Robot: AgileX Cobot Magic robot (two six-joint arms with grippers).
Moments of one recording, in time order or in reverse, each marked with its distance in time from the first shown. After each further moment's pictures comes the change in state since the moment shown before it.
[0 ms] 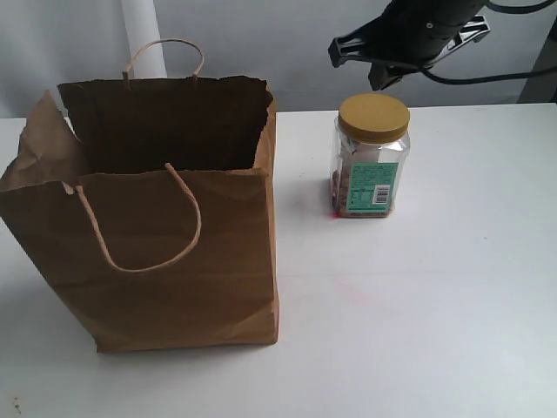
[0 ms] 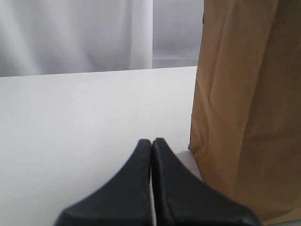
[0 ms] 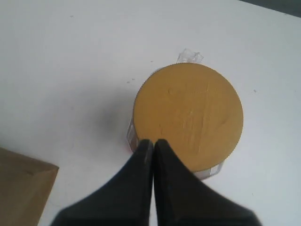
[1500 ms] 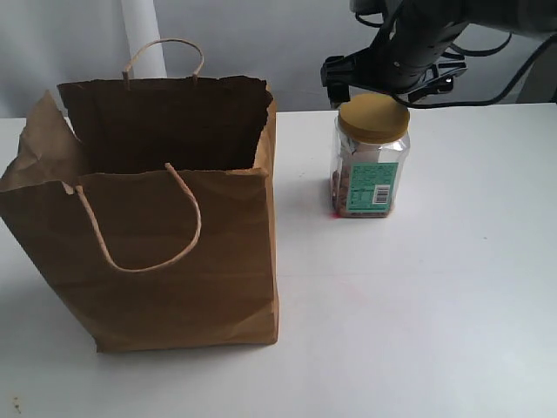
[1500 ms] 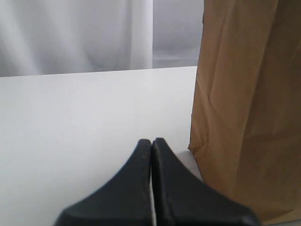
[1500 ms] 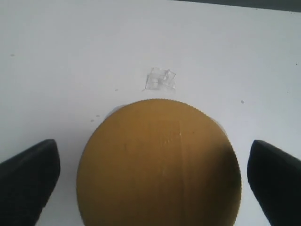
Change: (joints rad) left arm 0.000 0.000 0.000 0.000 0.000 0.000; right arm 0.000 0.159 -0.004 -0.168 -0.185 0.284
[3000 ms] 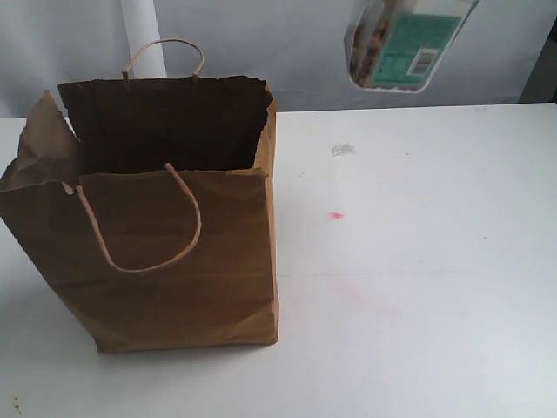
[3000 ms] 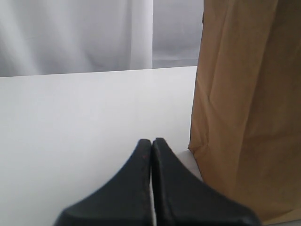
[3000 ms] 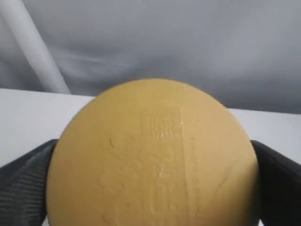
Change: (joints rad) left arm 0.000 0.000 0.000 0.000 0.000 0.000; right arm 0.007 -0.409 0.002 -0.012 0.040 -0.014
